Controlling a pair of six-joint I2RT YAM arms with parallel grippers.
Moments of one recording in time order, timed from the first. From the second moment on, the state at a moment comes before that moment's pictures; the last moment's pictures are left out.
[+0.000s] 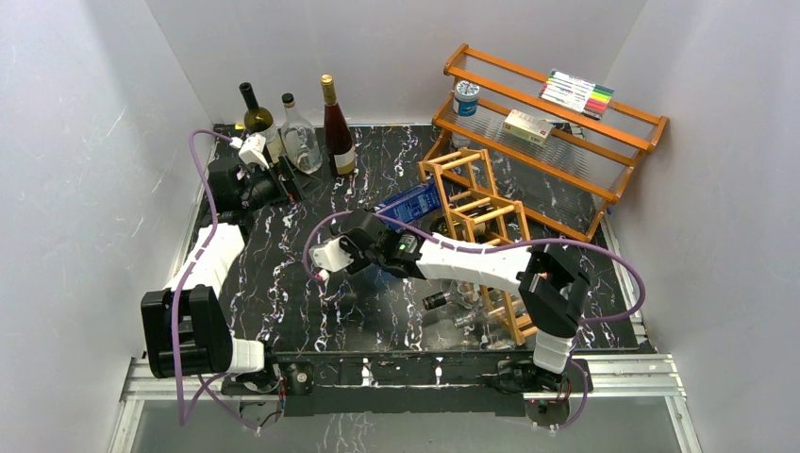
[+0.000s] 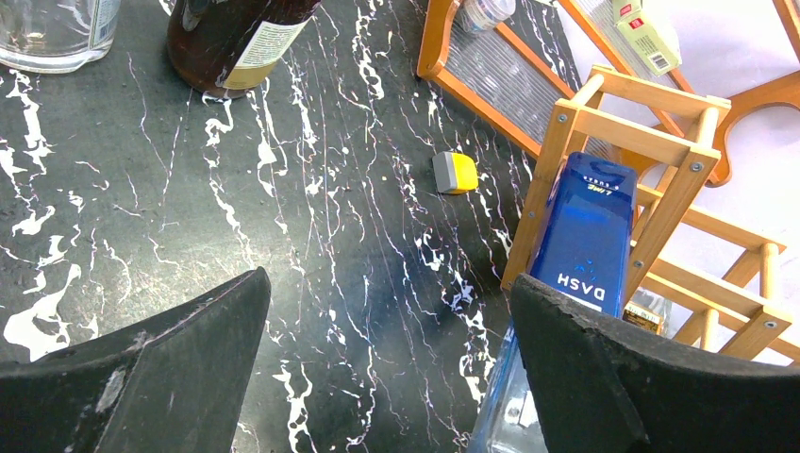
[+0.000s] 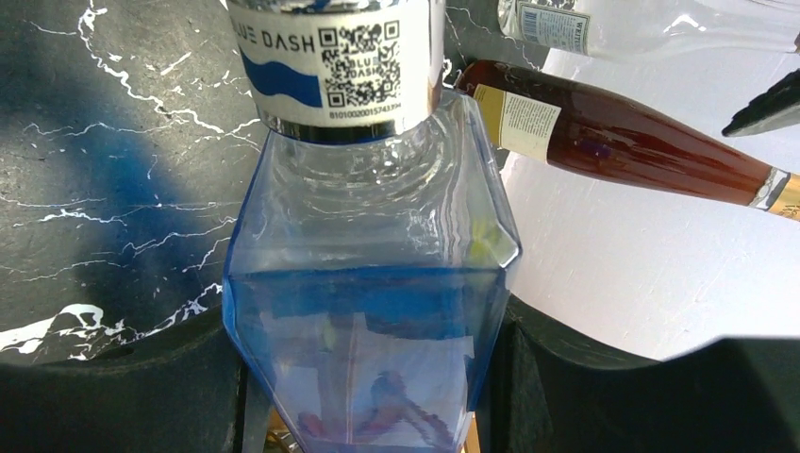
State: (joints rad) left arm 0.09 1.35 0.89 0.07 0.68 -0.43; right arm 1.14 1.79 1.35 -0.25 0.30 -1.15
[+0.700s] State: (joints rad) left arm 0.09 1.35 0.89 0.04 0.68 -0.43; right arm 1.20 1.79 1.44 -0.28 0.14 -0.90
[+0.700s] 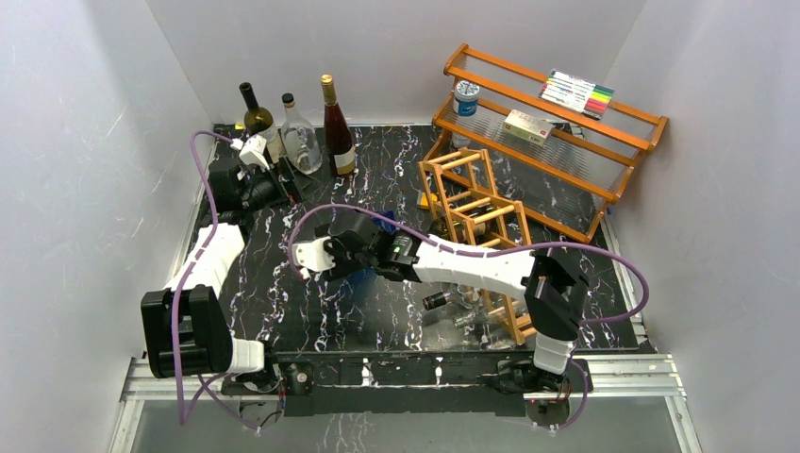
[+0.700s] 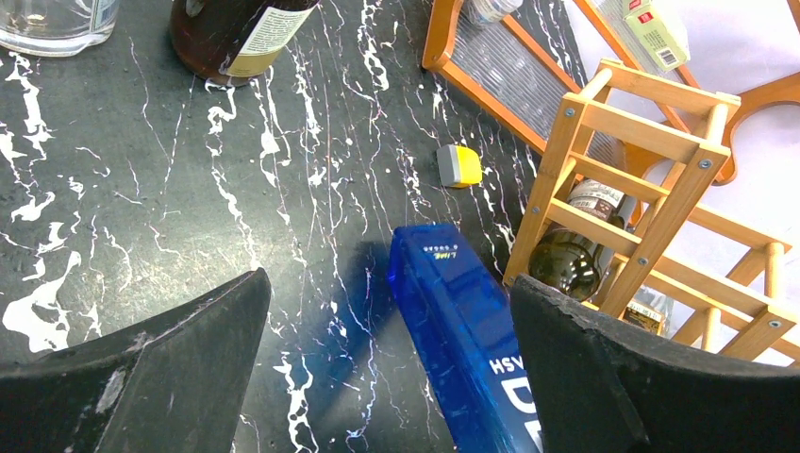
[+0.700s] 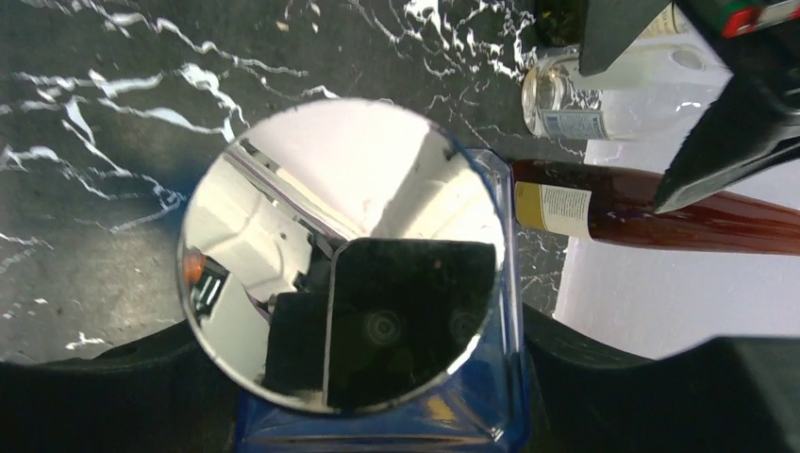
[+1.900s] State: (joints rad) left arm 0.09 1.35 0.89 0.02 0.67 -0.41; right arm 0.88 1.60 1.29 -0.08 -0.21 0.05
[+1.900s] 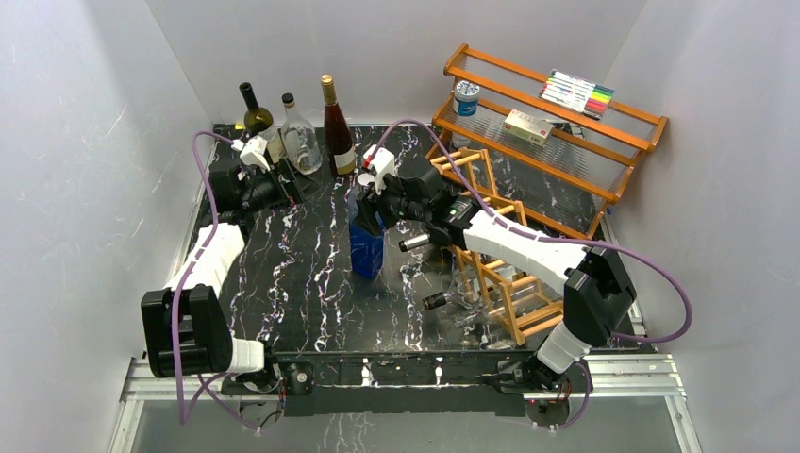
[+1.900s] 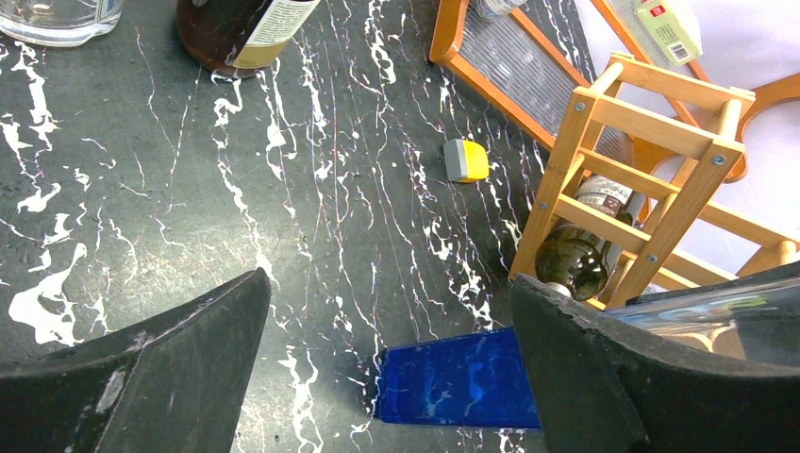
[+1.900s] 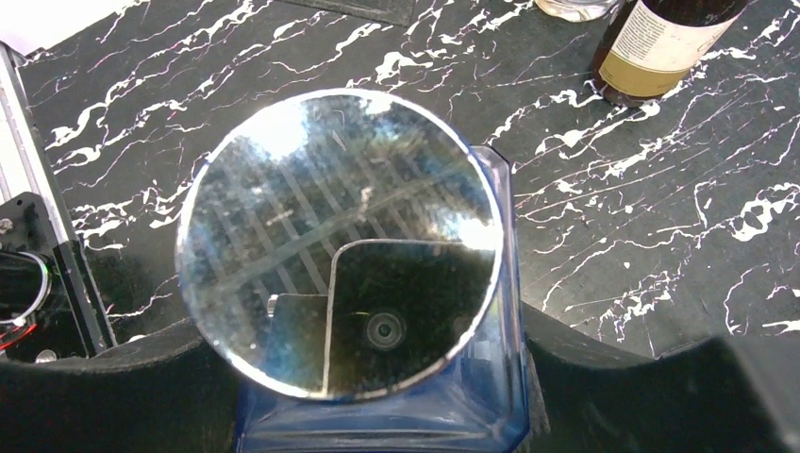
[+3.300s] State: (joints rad) left arm -0.03 0.97 1.09 -0.40 0.45 -0.27; right arm 0.96 0.98 1.18 -0.27 0.20 0.07
